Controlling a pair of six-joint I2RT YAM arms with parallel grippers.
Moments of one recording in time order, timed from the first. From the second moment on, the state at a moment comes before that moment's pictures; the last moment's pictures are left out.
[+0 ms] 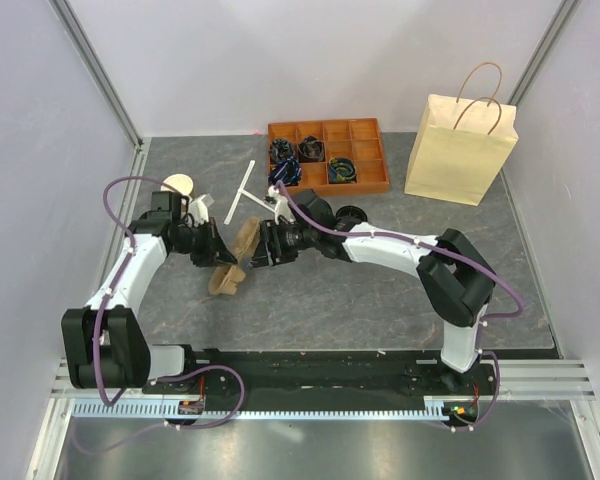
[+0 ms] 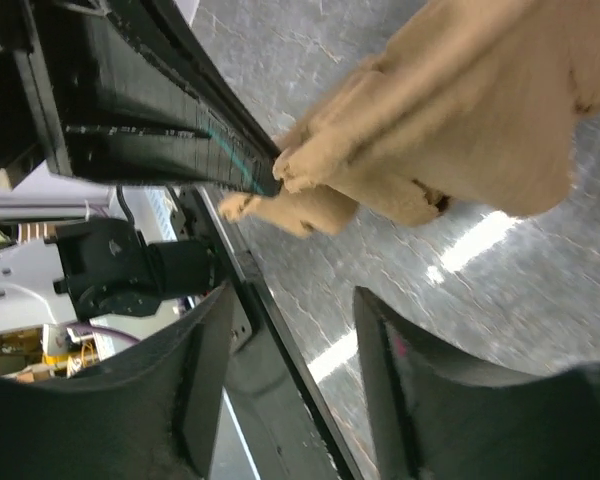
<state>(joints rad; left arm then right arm) 0.00 1.32 0.93 -0.77 0.61 -0.15 0.83 1.86 1.28 0.00 -0.56 0.64</state>
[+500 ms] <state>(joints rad) 0.07 1.19 0.76 -0.60 0.75 -0.52 0.84 1.91 1.31 0.15 -0.52 0.83</state>
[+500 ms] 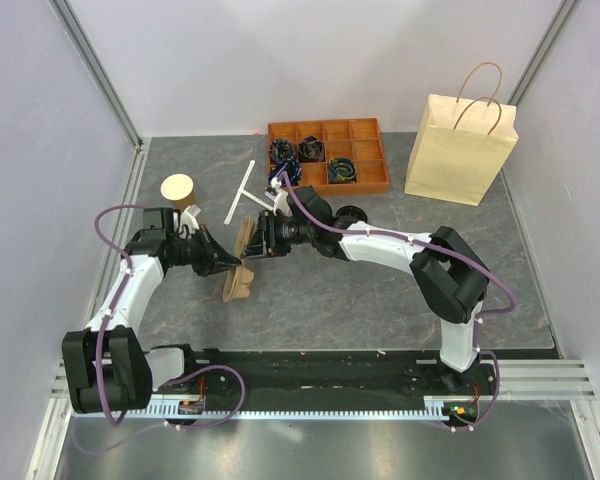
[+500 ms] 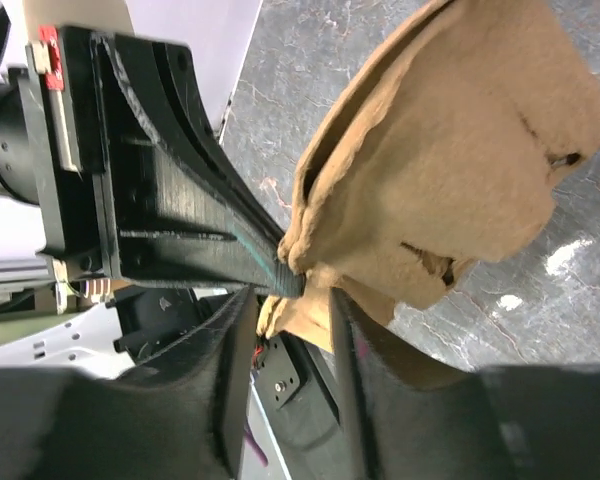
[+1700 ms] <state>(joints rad) 0.11 1.01 0.56 -0.40 0.80 -0.89 0.85 1.91 1.41 -0.12 -0.35 0.74</state>
